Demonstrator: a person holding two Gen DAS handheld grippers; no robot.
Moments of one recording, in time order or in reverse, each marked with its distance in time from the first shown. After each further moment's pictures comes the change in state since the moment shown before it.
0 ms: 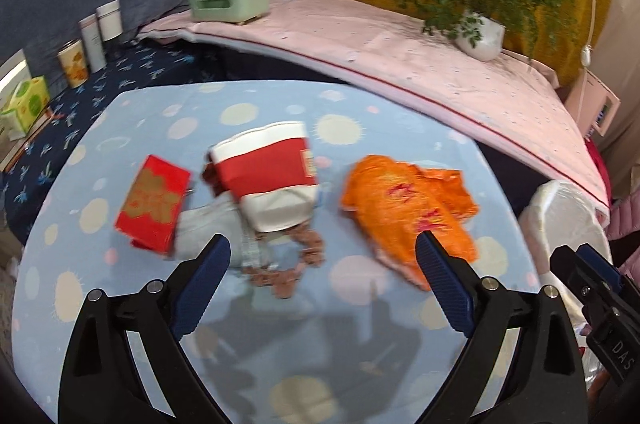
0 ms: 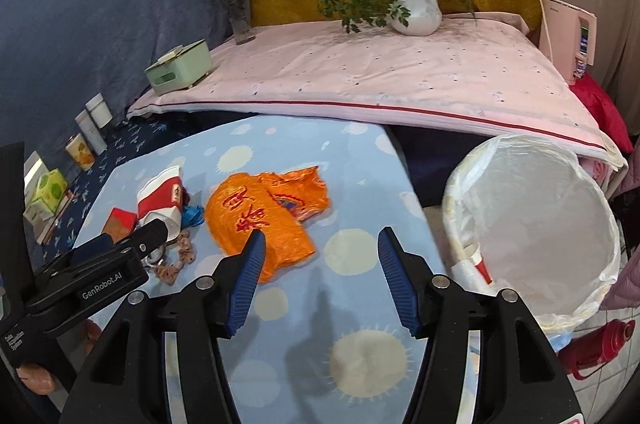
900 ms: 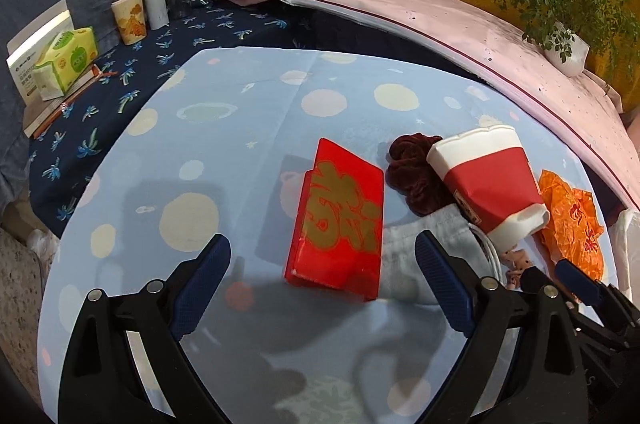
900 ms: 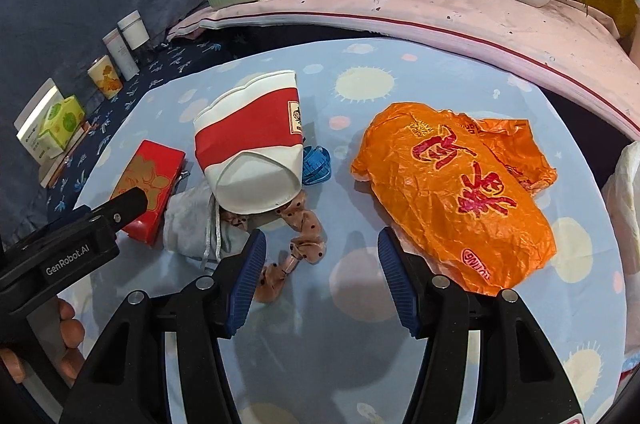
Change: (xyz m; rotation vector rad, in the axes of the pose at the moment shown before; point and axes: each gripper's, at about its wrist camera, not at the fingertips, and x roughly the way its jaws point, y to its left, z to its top) left arm 0.050 0.139 0.007 -0.106 0.071 0.124; right arm 0.118 0.133 -0.020 -0.115 0.184 0.086
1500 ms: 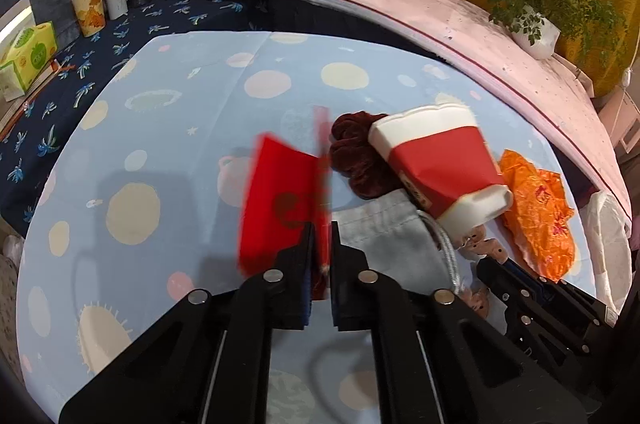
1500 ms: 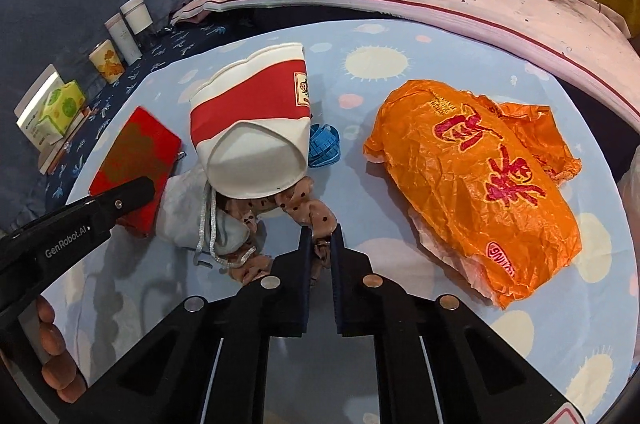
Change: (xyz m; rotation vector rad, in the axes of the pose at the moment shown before) left arm 0.000 -0.025 -0.002 0.039 0.056 -0.128; right arm 0.005 0.001 -0.008 -0.032 0.018 0.008
